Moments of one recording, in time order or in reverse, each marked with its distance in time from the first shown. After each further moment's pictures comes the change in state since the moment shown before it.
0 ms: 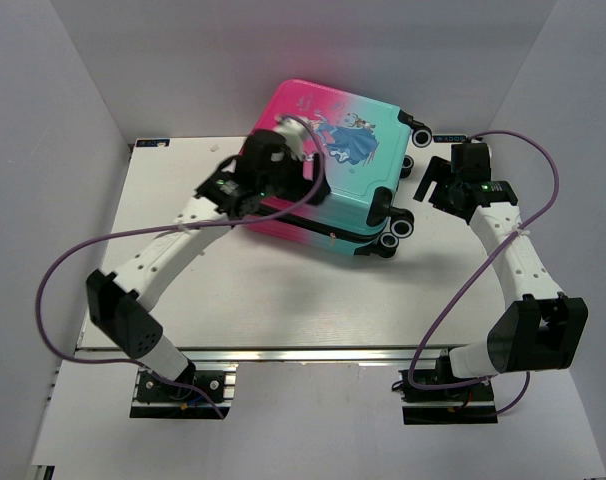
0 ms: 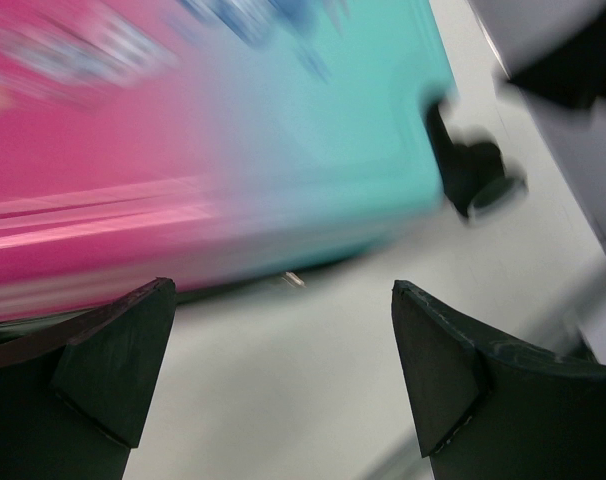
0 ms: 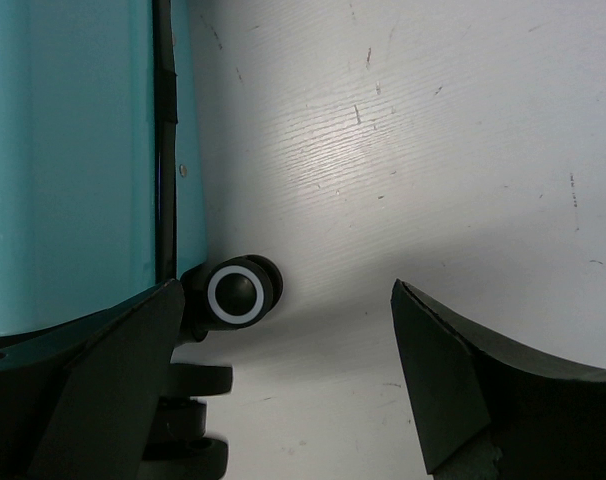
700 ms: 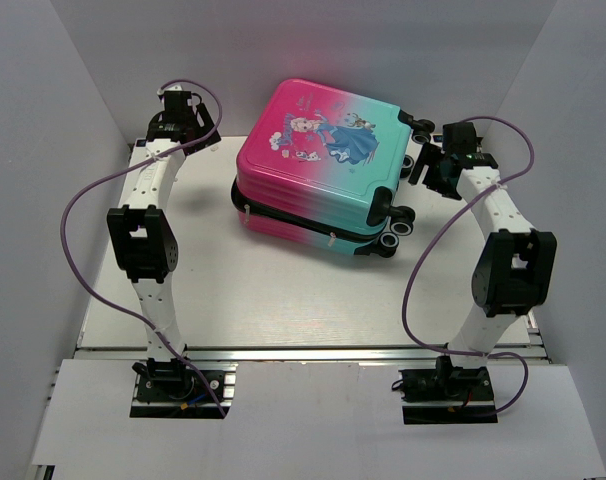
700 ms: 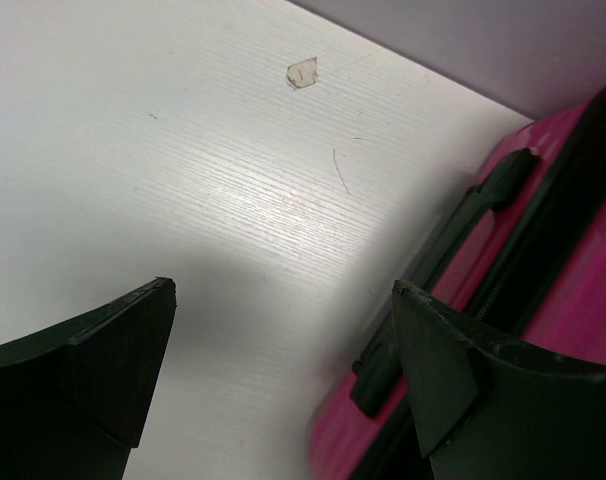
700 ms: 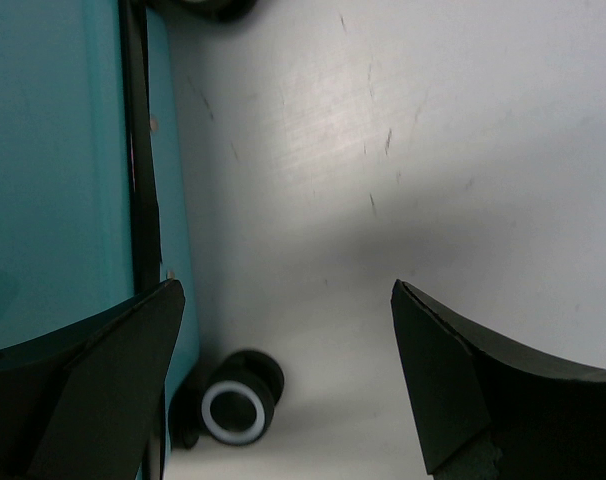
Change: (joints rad) left arm 0.628 0.476 0.479 -0.105 -0.359 -0.072; right arm -0.055 0.351 0.188 0.063 -0.074 -0.054
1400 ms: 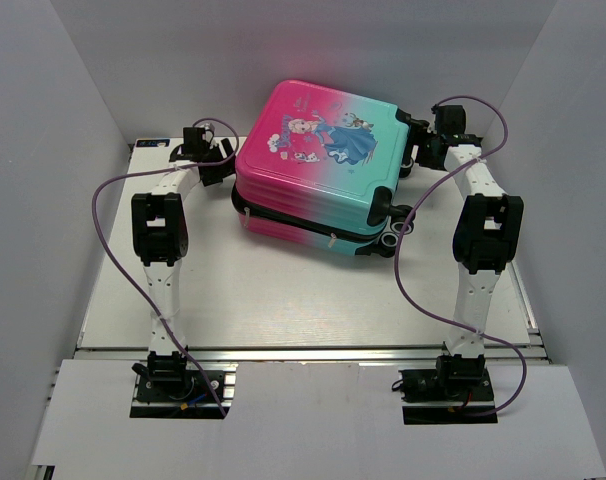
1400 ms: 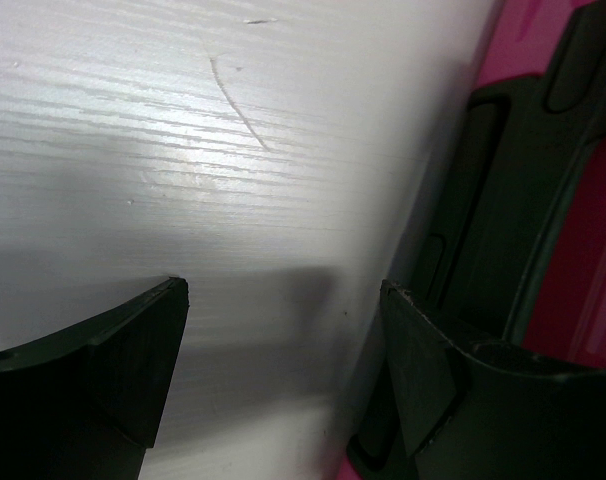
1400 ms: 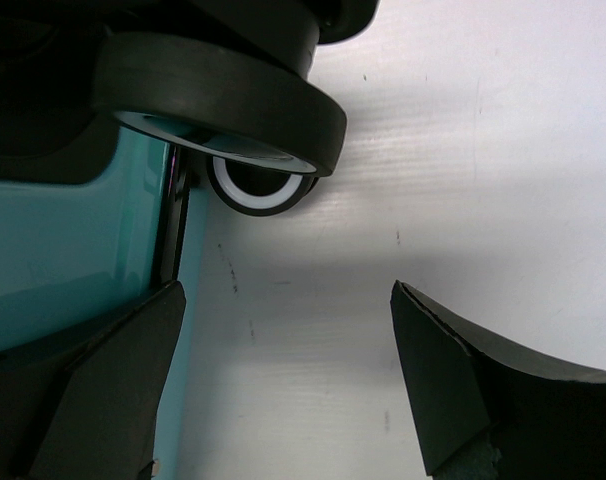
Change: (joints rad) left arm 0.023 0.349 -0.030 0.254 0.438 0.007; right arm -0.022 0.479 0.478 0.087 -0.140 -0.179
